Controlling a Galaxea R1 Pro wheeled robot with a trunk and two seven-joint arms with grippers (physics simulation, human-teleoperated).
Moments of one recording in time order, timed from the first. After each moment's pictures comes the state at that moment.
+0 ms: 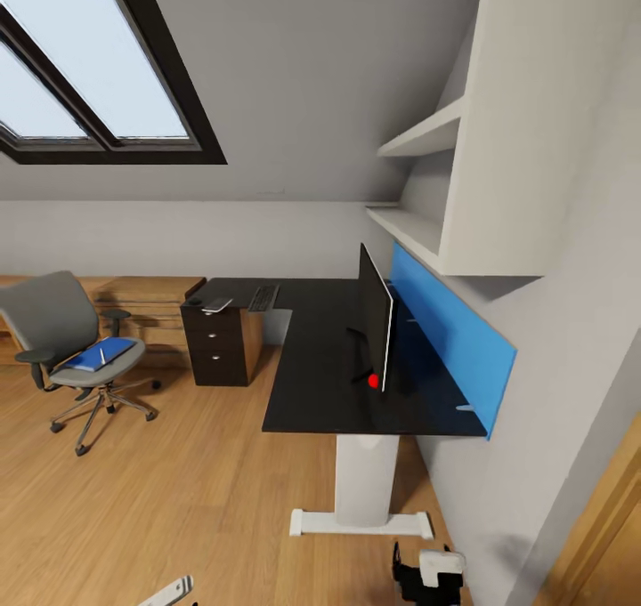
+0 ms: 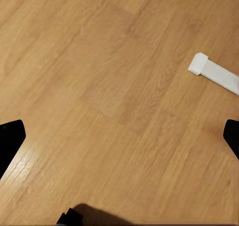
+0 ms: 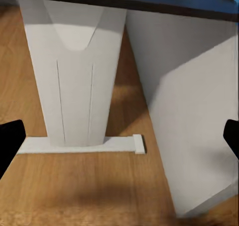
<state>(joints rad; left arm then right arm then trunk) -0.05 0.09 -0.25 -0.87 0.69 0.06 0.43 -0.30 0.10 0.17 -0.31 0.06 -0.54 -0.40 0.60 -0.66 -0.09</state>
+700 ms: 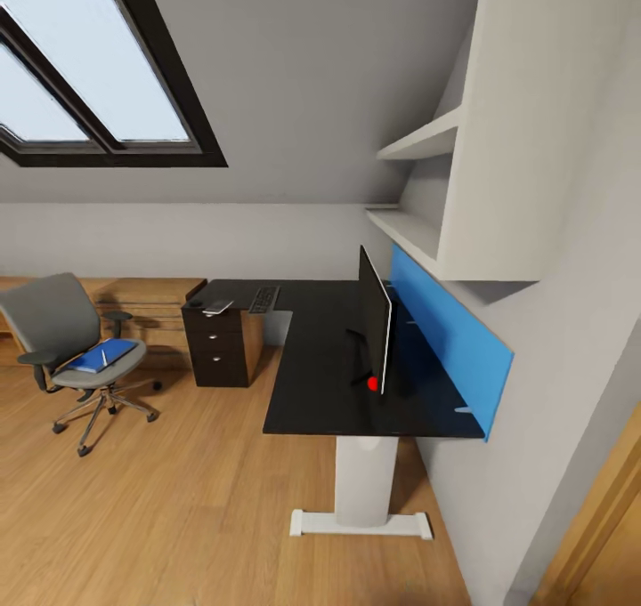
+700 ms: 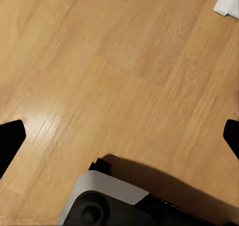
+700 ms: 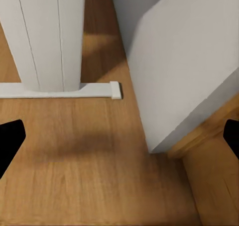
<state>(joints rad) -0.05 0.10 -0.27 -0.78 0.69 0.19 0.43 -0.30 0.06 0.17 0.00 -0.03 -0.69 -0.39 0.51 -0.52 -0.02</state>
